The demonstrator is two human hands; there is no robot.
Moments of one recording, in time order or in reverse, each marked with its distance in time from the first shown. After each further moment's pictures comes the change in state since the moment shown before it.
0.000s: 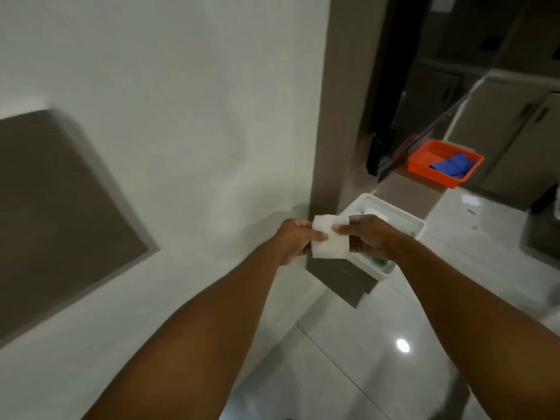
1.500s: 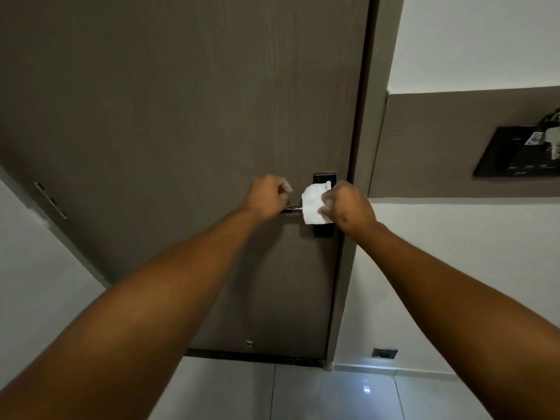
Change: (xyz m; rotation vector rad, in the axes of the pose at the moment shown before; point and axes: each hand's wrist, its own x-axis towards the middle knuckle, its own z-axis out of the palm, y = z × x) left_hand -0.765 -0.206 -0.487 0.823 1.175 0.220; right_hand -0.354 0.113 0.802 -1.089 -0.284 -1.014
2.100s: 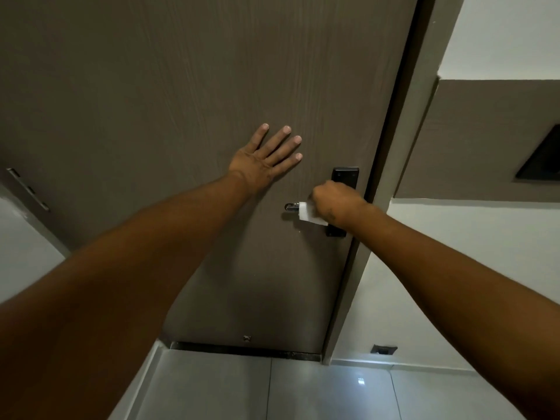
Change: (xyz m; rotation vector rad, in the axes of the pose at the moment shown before) left_hand 0.055 -0.057 -0.044 1.416 -0.187 0.454; right_hand 0.033 -0.057 0.020 -0.438 -0.388 -0.191
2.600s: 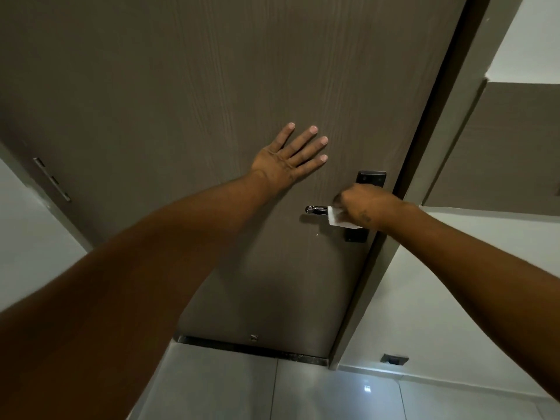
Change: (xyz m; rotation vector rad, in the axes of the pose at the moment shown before) left_hand 0.001 -0.005 0.004 0.000 0.115 0.067; right_hand 0.010 0.014 -0.003 -0.080 -0.105 -0.066
